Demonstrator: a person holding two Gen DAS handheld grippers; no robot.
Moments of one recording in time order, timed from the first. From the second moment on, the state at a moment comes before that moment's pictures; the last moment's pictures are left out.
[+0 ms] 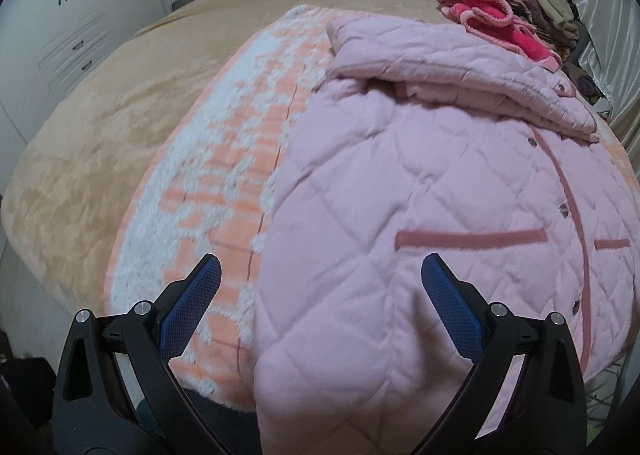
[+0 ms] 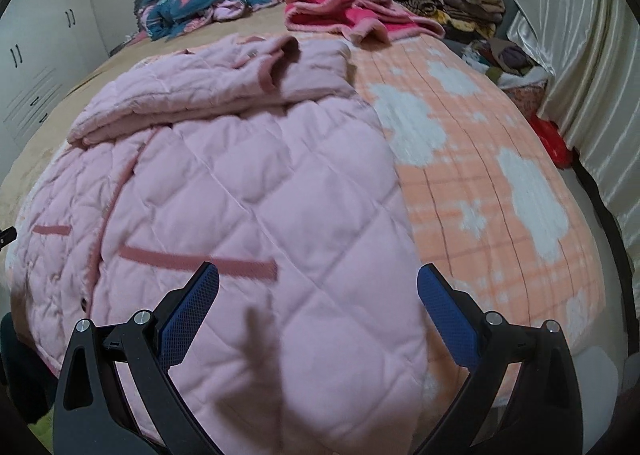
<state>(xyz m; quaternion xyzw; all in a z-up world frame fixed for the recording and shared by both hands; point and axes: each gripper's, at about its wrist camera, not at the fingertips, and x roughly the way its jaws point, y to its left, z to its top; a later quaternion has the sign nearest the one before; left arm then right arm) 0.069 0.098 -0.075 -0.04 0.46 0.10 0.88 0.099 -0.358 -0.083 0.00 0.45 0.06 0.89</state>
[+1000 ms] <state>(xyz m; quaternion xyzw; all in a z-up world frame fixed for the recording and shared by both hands) 0.014 0.110 -0.131 -0.09 0.53 0.06 0.84 0.040 -0.390 -0.138 0.00 0.55 0.09 0.83</state>
